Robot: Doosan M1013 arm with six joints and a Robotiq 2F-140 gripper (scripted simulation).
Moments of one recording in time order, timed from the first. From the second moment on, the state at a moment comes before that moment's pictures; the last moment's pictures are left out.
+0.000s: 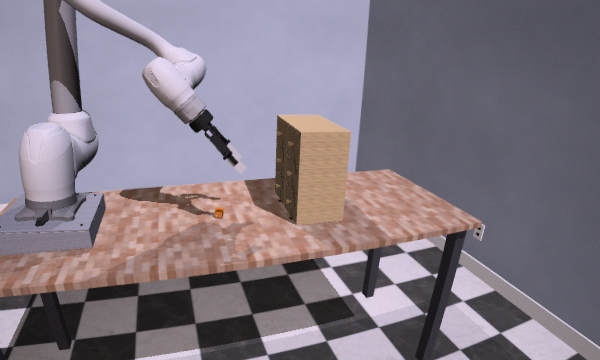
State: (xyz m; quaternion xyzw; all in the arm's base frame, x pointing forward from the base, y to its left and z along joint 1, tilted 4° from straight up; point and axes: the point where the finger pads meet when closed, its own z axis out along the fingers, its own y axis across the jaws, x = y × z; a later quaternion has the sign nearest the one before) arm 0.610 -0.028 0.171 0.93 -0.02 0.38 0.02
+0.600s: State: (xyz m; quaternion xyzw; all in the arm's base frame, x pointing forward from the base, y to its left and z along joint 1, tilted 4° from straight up) arm 0.625 -0.026 0.159 0.90 -0.03 0.43 0.05
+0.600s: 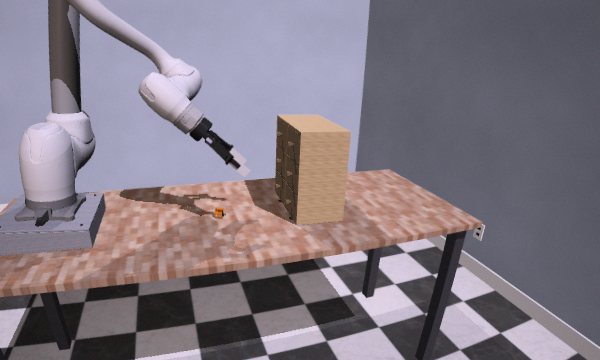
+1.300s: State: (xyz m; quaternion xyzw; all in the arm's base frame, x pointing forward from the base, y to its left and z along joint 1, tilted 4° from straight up) arm 0.652 -0.027 0.134 0.80 -0.01 0.60 0.00
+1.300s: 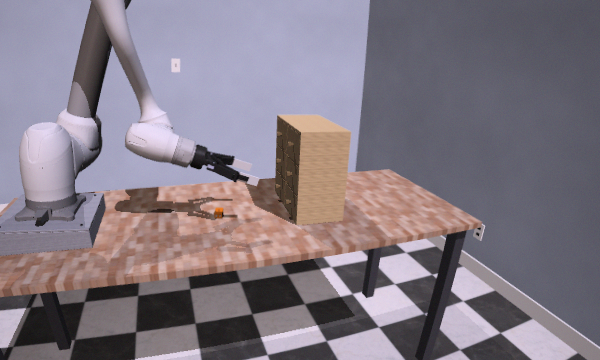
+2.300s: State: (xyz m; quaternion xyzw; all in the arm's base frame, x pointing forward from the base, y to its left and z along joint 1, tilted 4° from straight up) arm 0.655 -0.029 0.131 0.80 -0.01 0.60 0.00
